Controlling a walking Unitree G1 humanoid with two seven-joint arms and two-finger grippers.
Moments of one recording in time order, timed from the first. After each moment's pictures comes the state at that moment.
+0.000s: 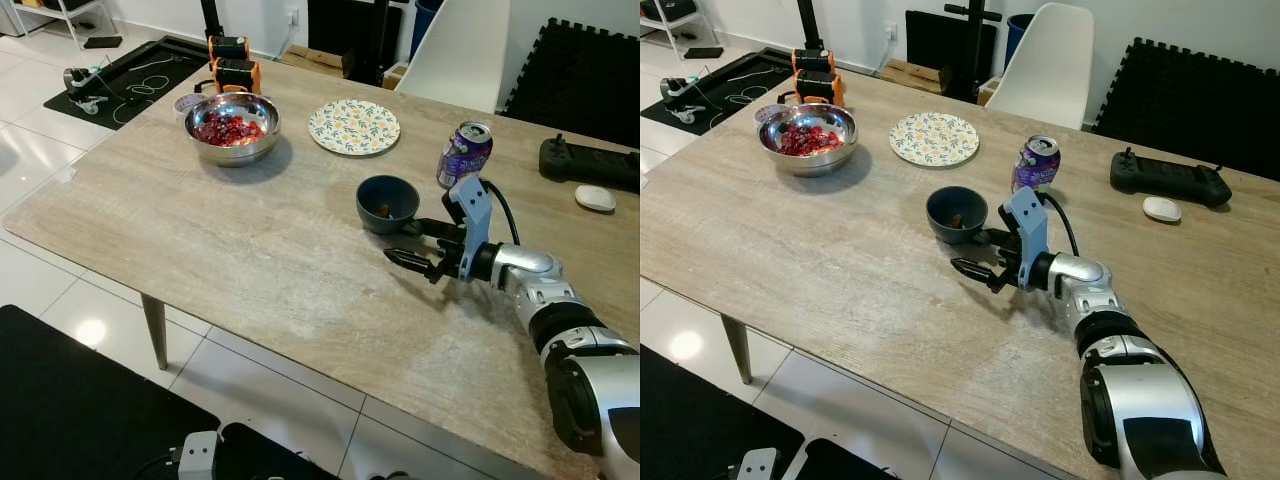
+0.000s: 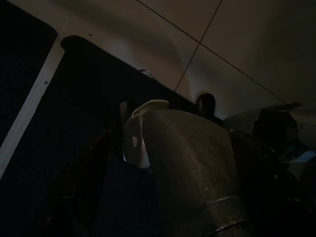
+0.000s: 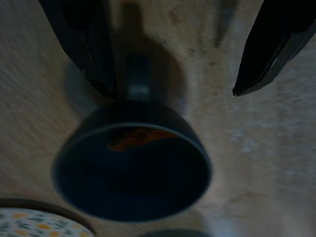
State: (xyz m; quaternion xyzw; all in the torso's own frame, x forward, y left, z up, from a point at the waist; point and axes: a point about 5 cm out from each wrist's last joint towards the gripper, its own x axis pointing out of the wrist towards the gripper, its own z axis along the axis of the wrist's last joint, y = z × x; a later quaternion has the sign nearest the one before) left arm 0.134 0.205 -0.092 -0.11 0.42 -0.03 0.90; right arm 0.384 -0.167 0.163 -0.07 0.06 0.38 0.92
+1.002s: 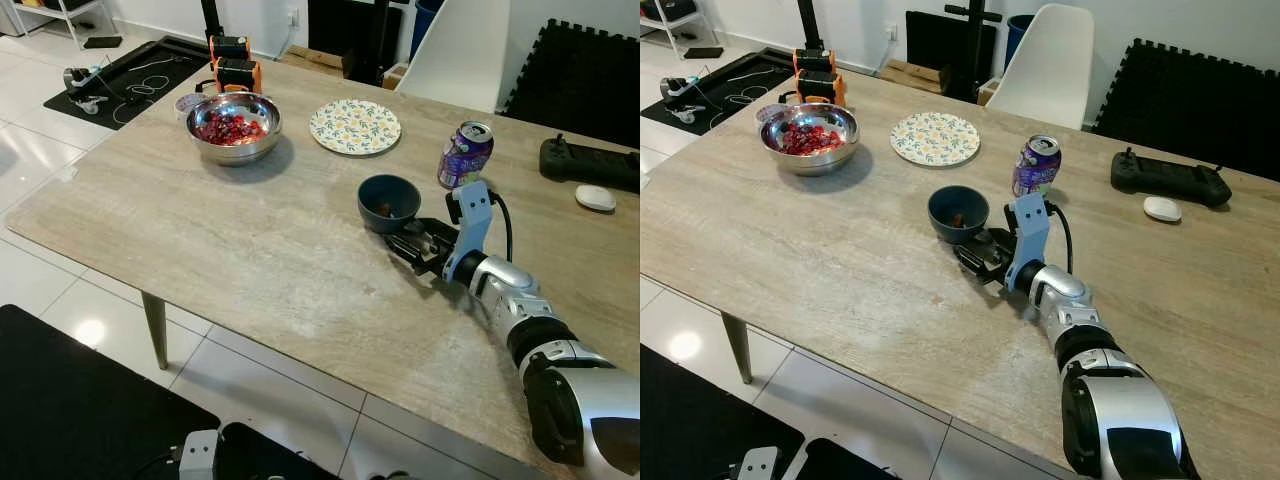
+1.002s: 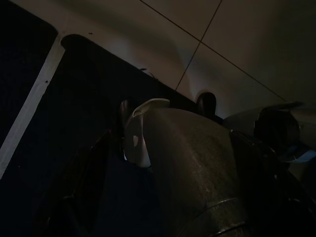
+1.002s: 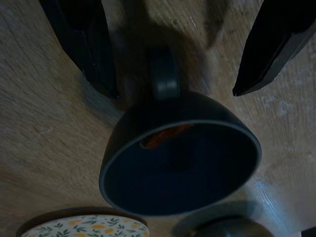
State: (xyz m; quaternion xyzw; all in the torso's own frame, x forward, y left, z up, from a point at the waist) left arm 0.136 0.204 -0.092 -0.11 0.42 -0.03 0.90; right arm 0.385 -0.155 0.149 0.02 0.03 0.30 0.95
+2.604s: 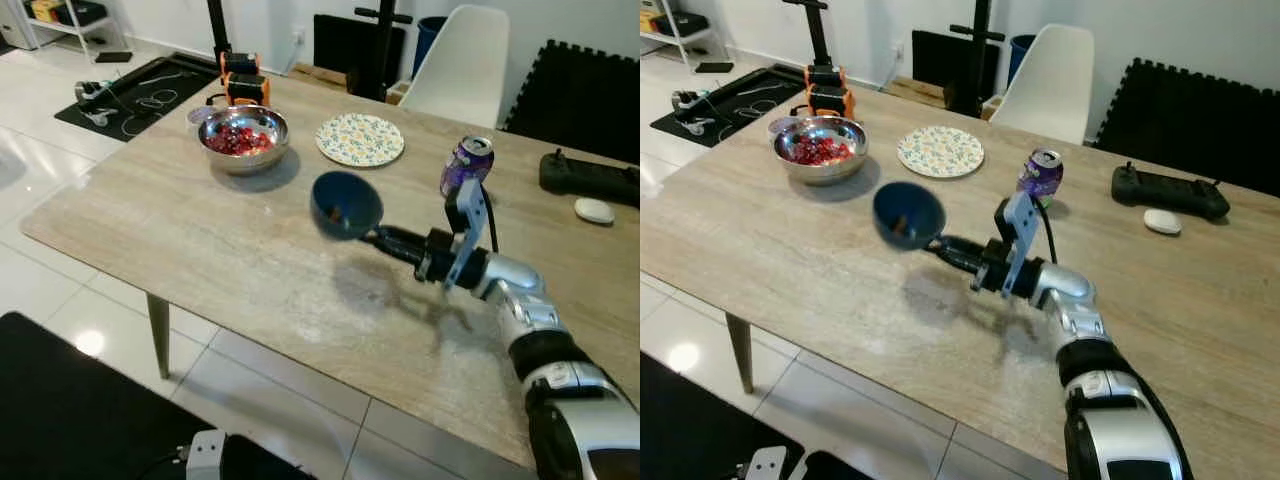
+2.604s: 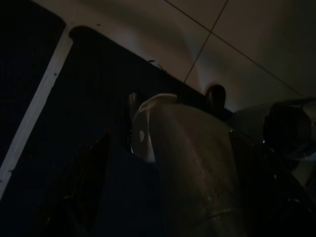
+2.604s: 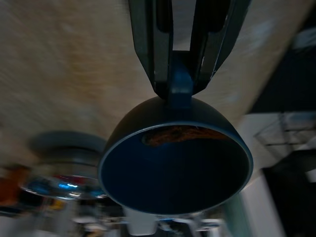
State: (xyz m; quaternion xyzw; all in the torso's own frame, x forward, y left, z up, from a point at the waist) left arm 0.147 0.198 -0.094 -0.09 0.46 -0.01 0.88; right arm 0.347 -0.137 0.167 -0.02 -0.07 0.57 0.82
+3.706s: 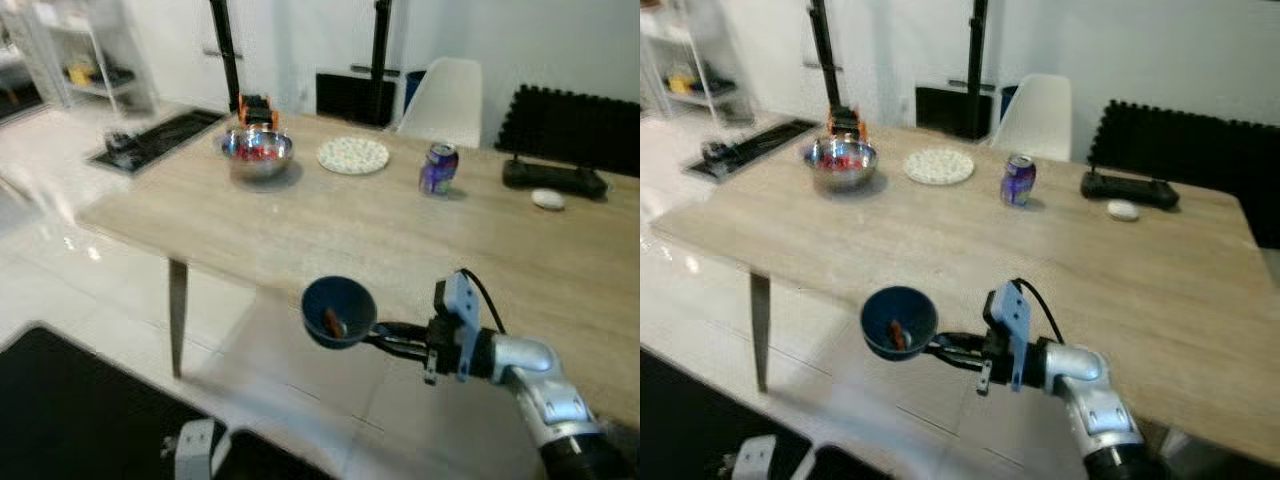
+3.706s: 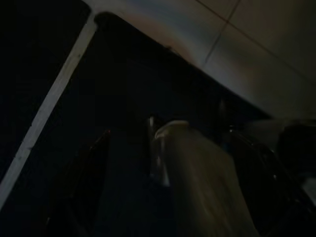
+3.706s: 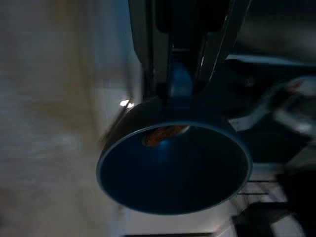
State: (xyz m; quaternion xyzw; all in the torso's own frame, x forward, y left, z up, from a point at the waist) left arm 0.152 0.219 -0.090 -0.08 0.47 0.03 0.88; right arm 0.273 -0.132 0.106 -0.05 0.05 0.61 0.79
